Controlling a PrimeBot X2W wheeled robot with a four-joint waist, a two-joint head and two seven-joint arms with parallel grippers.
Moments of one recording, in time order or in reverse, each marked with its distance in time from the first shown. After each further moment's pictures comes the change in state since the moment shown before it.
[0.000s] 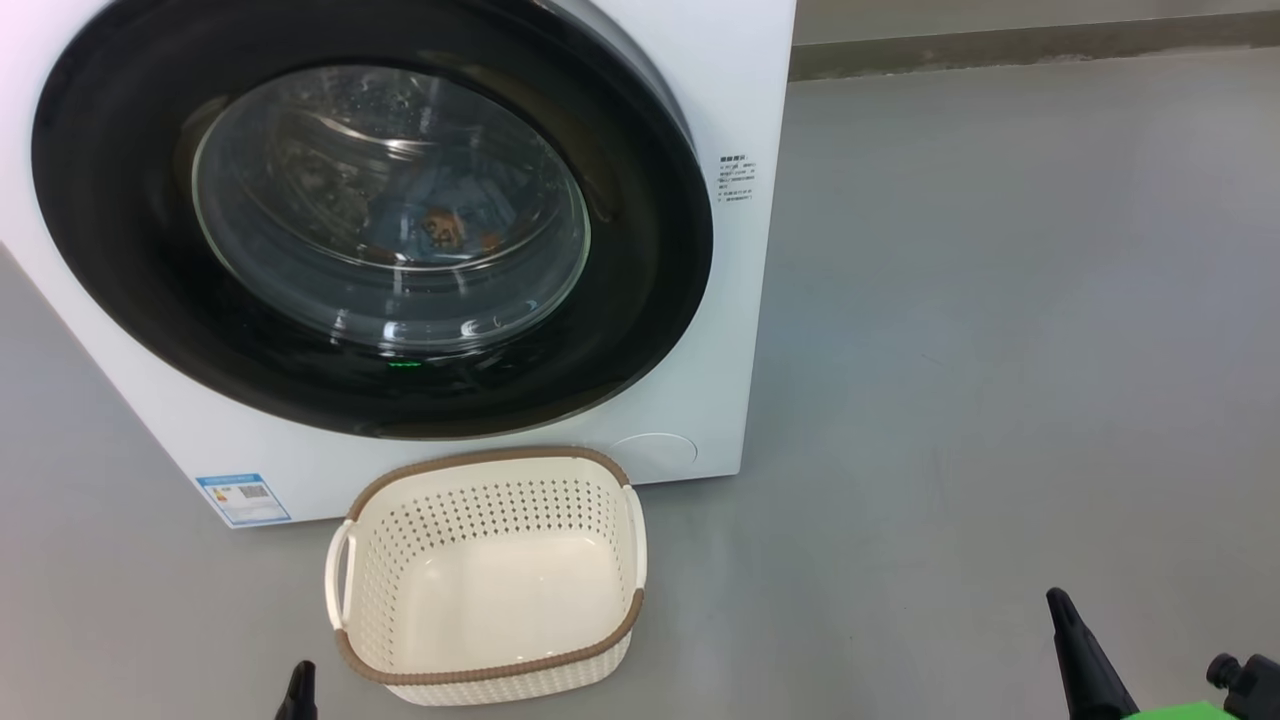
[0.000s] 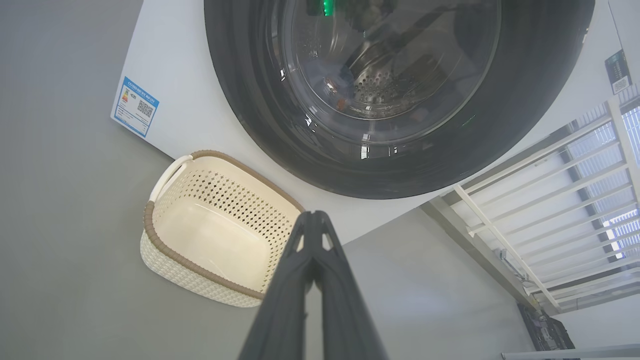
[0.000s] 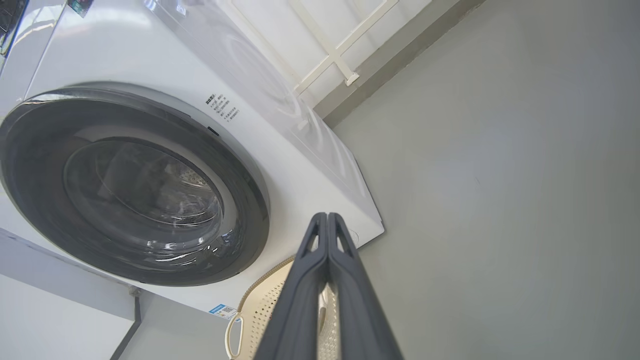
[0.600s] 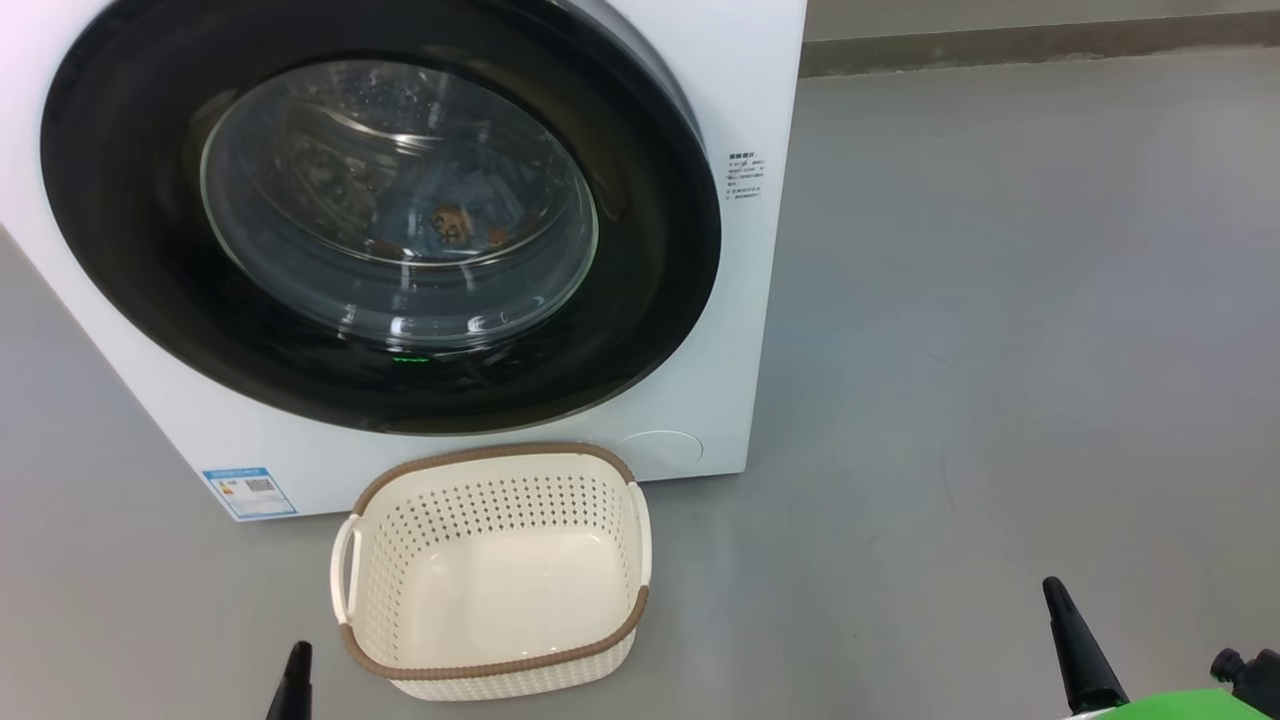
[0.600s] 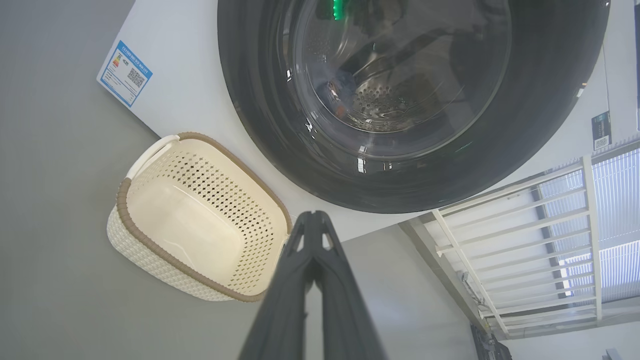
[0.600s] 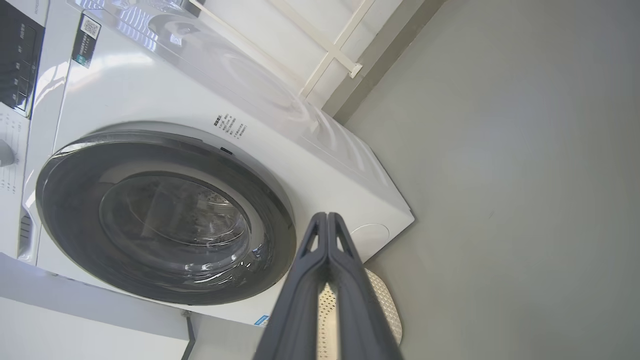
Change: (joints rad) left arm -0.045 0.000 0.015 0.022 -0.167 0.000 0.048; right arm -0.026 0.016 -0.010 0.010 0.174 0.000 0.045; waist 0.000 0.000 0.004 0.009
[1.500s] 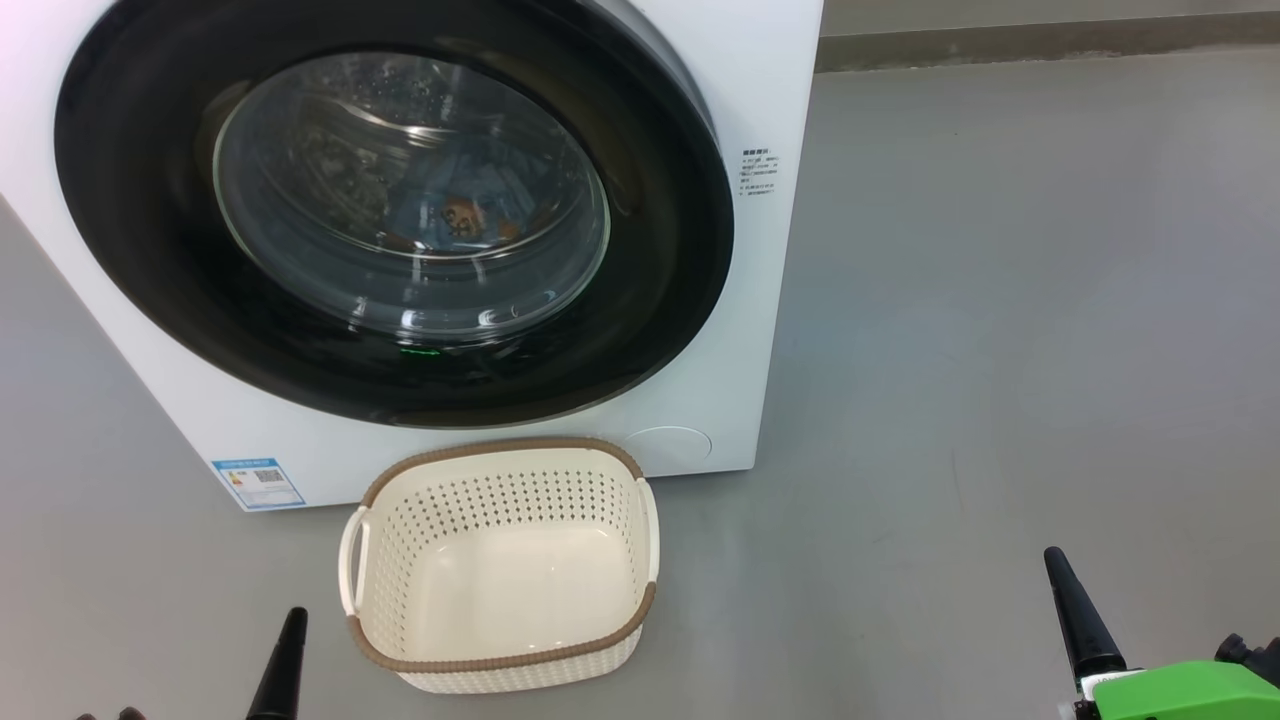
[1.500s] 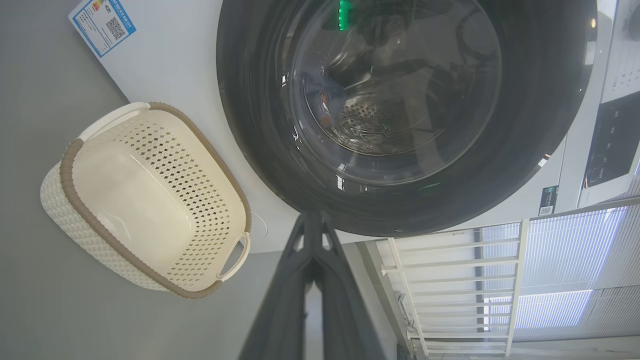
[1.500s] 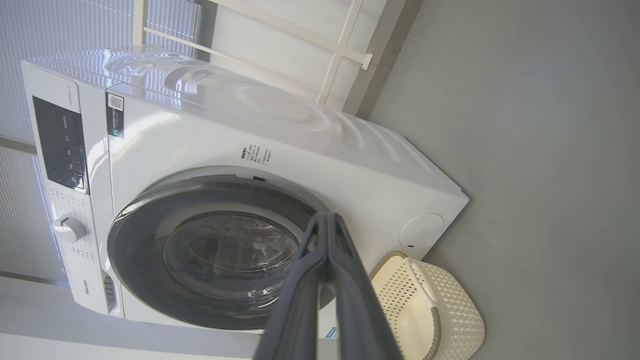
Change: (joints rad) left arm -0.074 0.000 0.029 0.038 -0.262 0.000 0.075; right arm -0.059 0.017 -0.029 0.017 0.281 -0.005 0.079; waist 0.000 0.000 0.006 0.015
